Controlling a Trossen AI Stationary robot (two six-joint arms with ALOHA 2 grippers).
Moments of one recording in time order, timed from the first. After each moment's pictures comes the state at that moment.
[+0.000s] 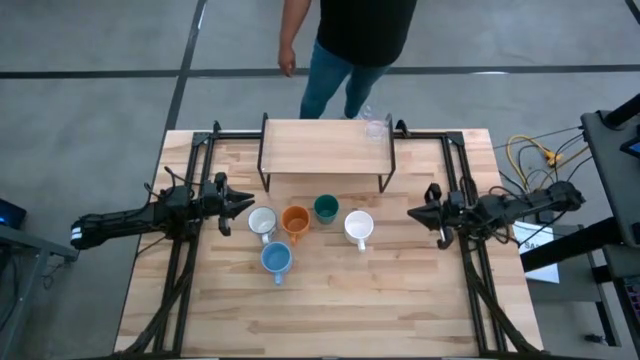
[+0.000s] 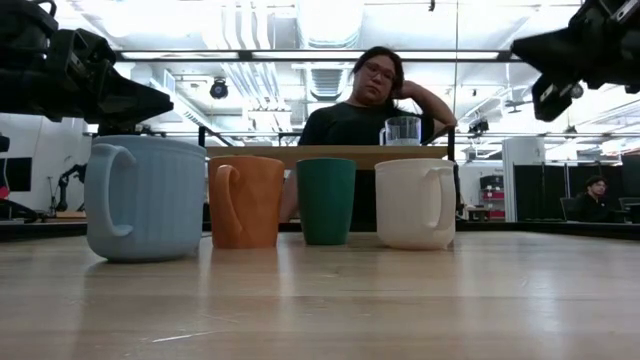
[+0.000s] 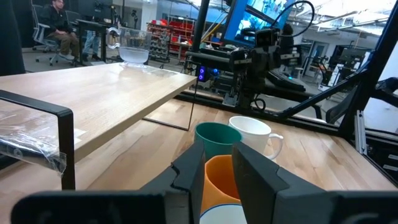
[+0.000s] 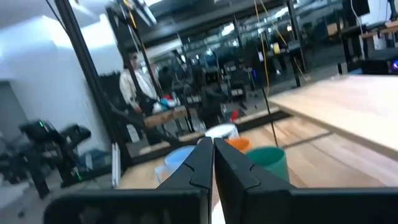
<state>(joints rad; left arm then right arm) 0.17 0.09 0.01 0.04 -0.03 -0.18 0.27 0.13 0.01 0.30 0.30 0.27</state>
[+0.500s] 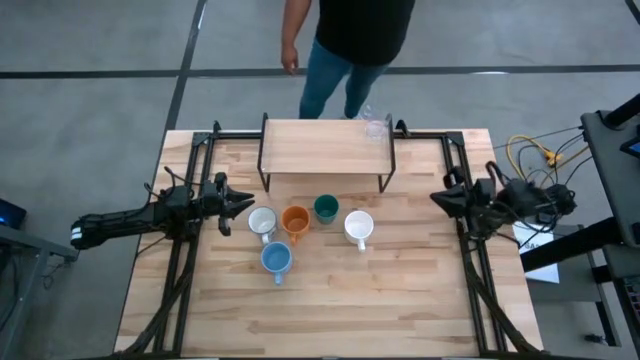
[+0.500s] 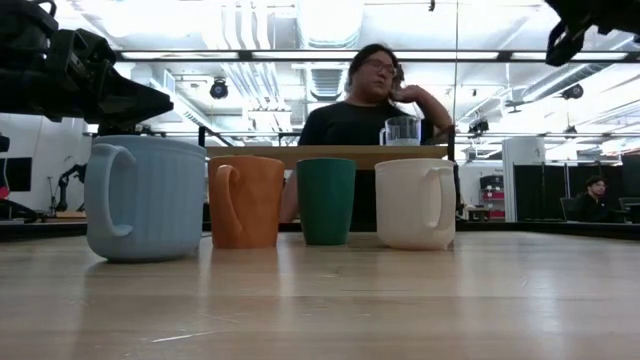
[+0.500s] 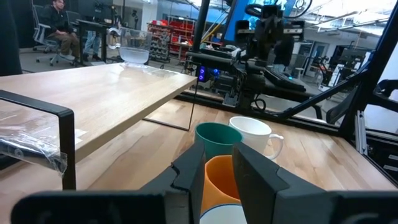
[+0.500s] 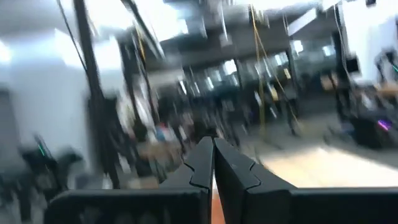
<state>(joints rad) 0.17 0.09 0.01 0.04 -0.03 -0.18 0.27 0.00 0.24 0.05 0.31 0.08</state>
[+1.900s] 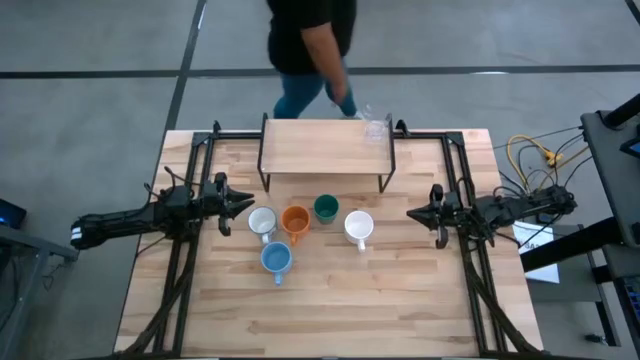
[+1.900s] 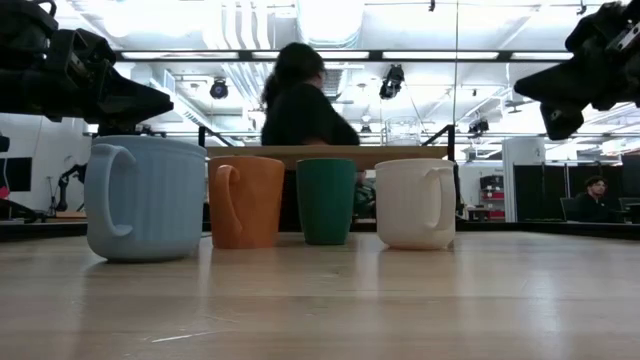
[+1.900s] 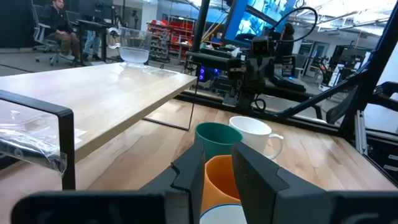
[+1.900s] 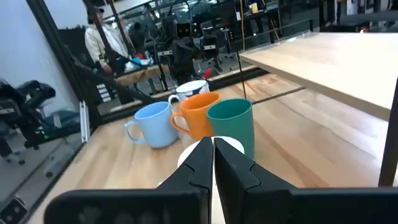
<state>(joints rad) 0.17 0.09 0.01 0.04 -0.03 -0.18 0.27 0.02 0.06 -0.09 0.36 0.29</state>
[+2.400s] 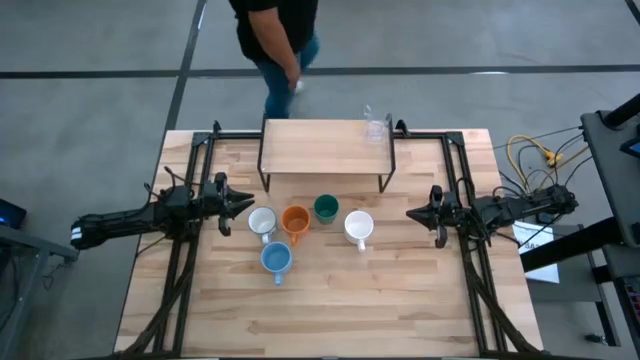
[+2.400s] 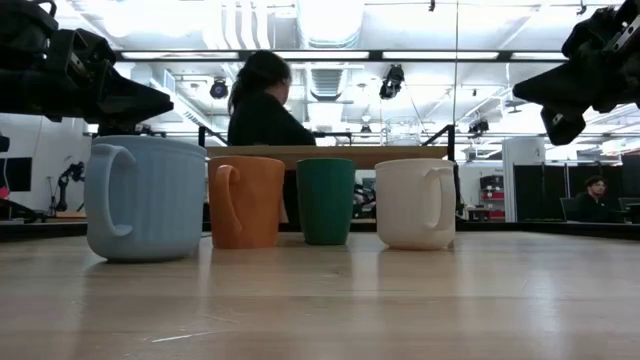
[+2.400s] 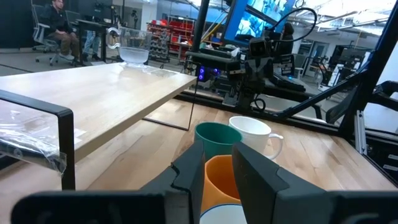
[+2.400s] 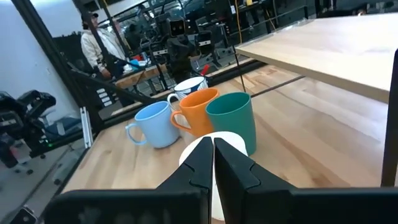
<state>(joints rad) 0.17 0.09 0.01 0.04 -0.03 -0.18 0.27 0.03 0.06 -0.10 0.37 0.38</state>
